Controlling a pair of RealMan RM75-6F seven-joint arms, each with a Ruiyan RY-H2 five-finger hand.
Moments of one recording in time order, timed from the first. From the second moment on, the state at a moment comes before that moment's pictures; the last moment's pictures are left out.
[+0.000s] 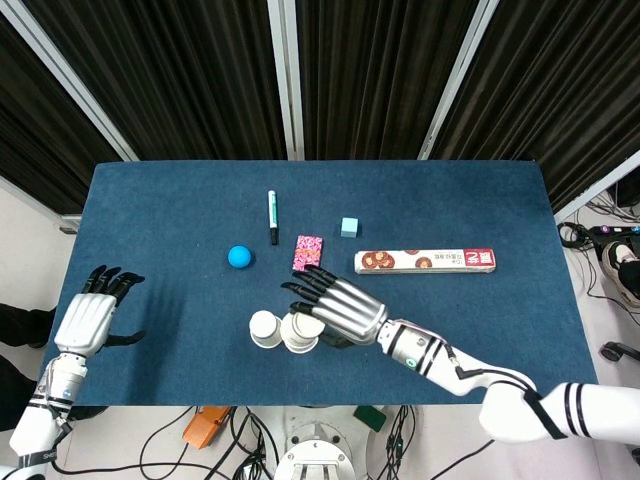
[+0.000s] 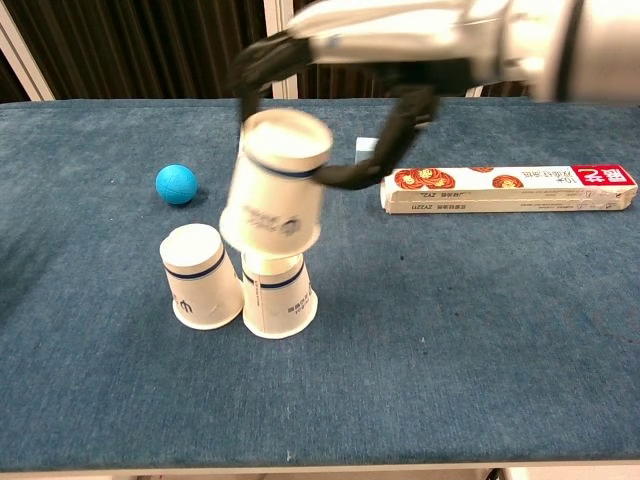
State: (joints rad) left arm -0.26 -1.23 0.00 -1.57 1.43 1.31 0.04; right arm 0.91 -1.26 0.25 -1.95 -1.34 0.69 -0.30
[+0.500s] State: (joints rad) left arm -0.24 -1.22 0.00 -1.57 1.42 1.30 0.03; right arm 1.11 -1.38 0.25 -1.88 -1.05 0.68 -0.50
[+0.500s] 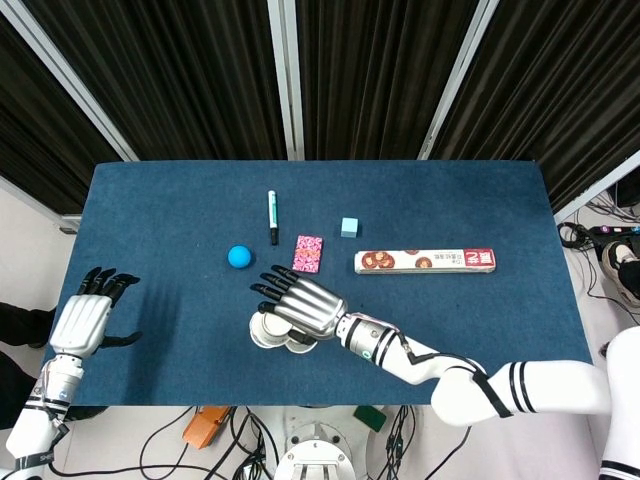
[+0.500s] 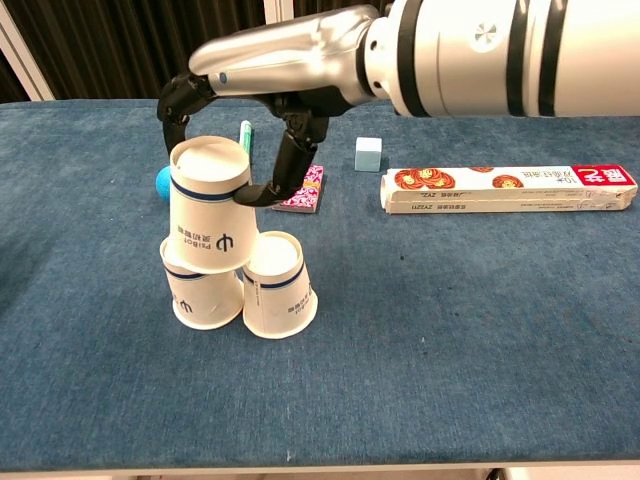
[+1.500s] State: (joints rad) left arm -0.23 -1.22 -0.02 -1.56 1.42 1.30 0.01; right arm 1.16 -1.35 0.17 -1.92 -1.00 0.80 -0.50
